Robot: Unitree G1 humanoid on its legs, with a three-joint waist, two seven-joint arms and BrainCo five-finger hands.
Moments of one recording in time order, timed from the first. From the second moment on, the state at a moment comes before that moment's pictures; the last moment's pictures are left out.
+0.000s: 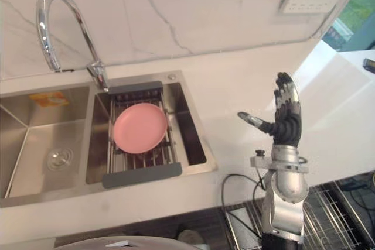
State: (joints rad) left arm 0.31 0.11 0.16 1.03 -0.22 0.28 -0.12; right arm 0.07 -0.31 -0.35 -0.34 0.04 -0.24 0.11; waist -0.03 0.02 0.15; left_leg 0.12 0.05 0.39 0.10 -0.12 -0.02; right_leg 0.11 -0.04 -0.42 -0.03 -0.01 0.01
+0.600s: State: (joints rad) left arm 0.28 0.16 0.14 1.04 -0.15 0.29 -0.15; right arm -0.10 -0.46 -0.03 -0.34 -0.34 -0.25 0.33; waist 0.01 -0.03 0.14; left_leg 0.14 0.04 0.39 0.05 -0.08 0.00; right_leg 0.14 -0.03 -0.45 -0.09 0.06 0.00
